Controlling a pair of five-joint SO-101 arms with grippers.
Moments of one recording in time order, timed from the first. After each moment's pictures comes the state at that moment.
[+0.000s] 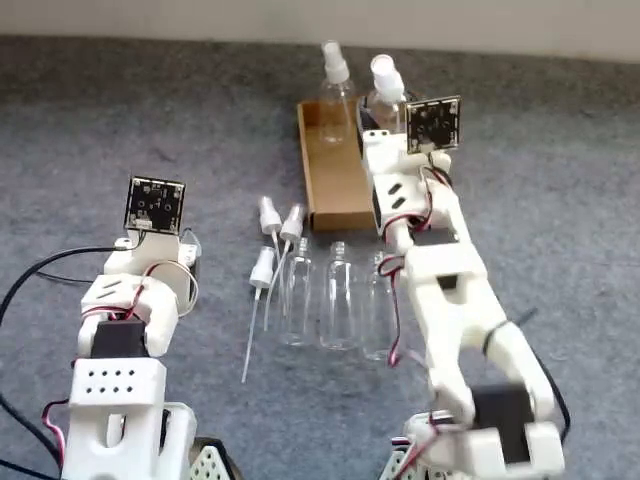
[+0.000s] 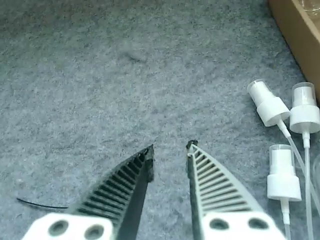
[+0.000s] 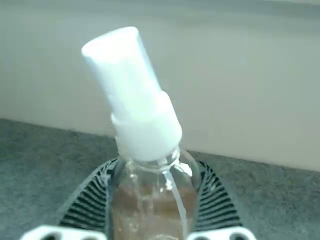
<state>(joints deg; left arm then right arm) -8.8 -62.5 70.5 38.5 -5.4 -11.4 -8.1 40.5 -21.4 4.7</state>
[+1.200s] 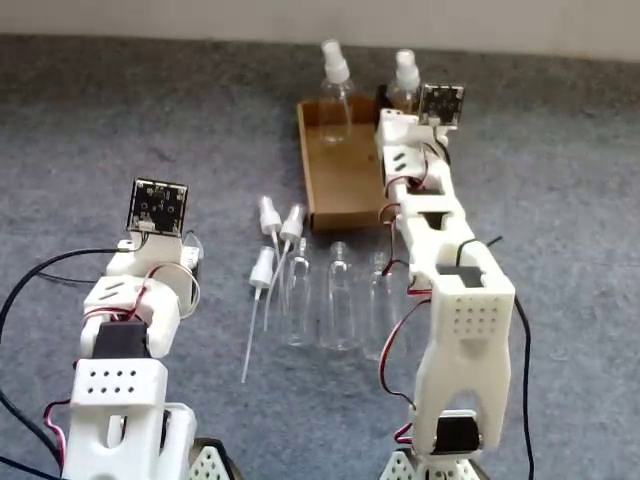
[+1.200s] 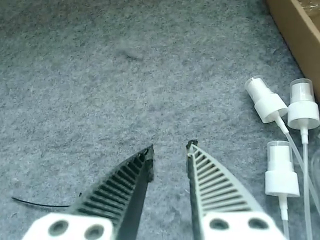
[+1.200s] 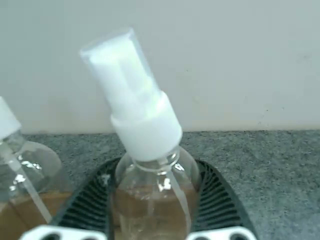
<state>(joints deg) -8.3 -62.4 71.5 37.9 -5.4 -5.8 40.4 0.5 -28.8 -3.1</state>
